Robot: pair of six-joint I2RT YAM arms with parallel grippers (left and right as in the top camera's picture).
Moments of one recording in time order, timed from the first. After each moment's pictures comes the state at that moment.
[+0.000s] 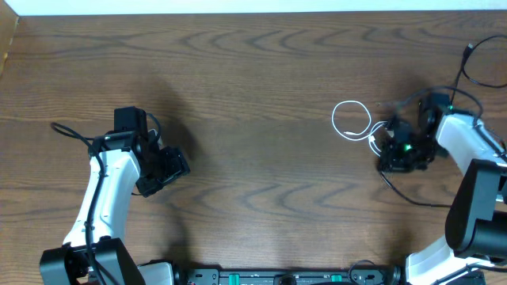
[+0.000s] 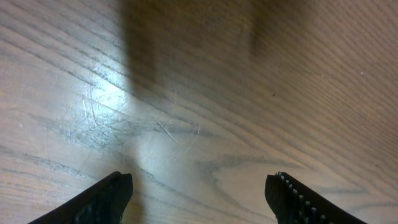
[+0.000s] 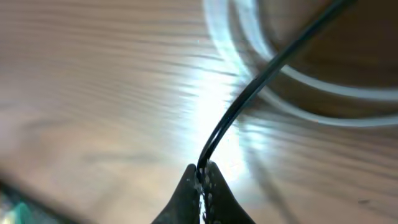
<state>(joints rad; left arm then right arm) 0.15 1.44 0.90 -0.97 0.20 -0.34 -0.17 1.79 1.10 -1.01 -0.41 -0.25</state>
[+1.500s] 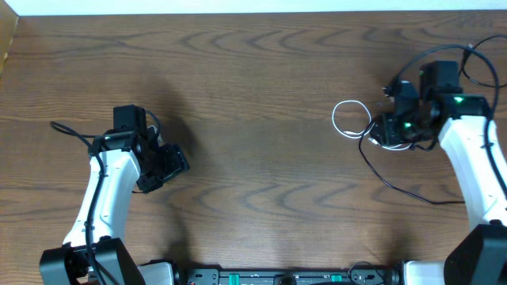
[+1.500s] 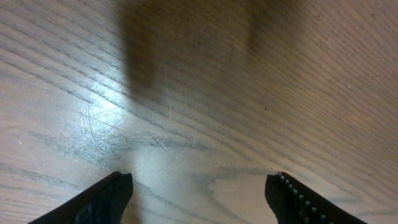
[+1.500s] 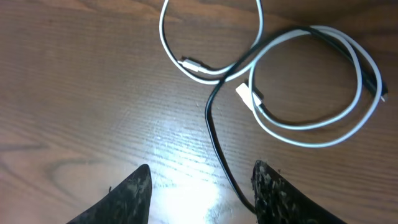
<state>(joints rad) 0.15 1.44 0.90 -0.93 0.20 -0.34 -0.03 1.55 1.21 -0.96 -0.24 -0.14</state>
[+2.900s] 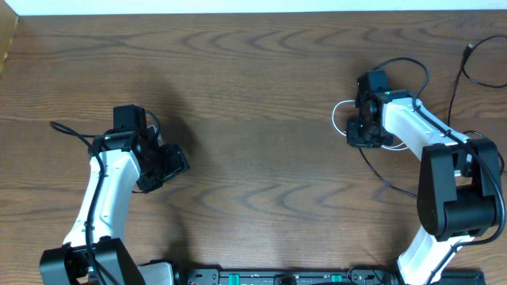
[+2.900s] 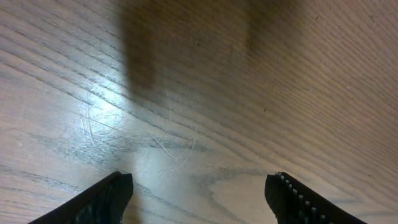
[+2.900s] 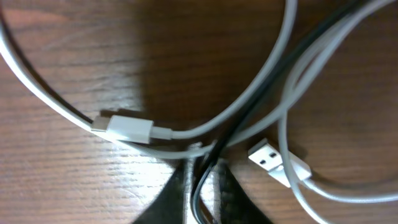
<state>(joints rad) 0.15 1.44 0.90 -0.93 0.20 -0.34 0.15 1.92 1.20 -0.75 0.03 0.21</state>
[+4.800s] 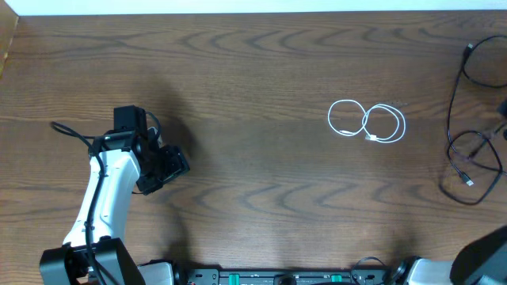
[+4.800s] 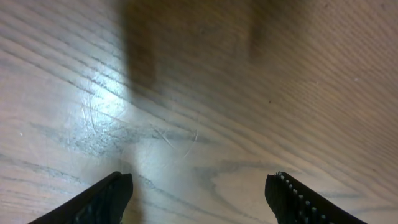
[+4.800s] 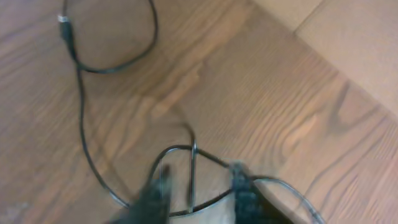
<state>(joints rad) 0.15 1.44 0.90 -0.95 0.20 -0.34 -0.53 1.57 1.31 -0.60 0.26 0.18</state>
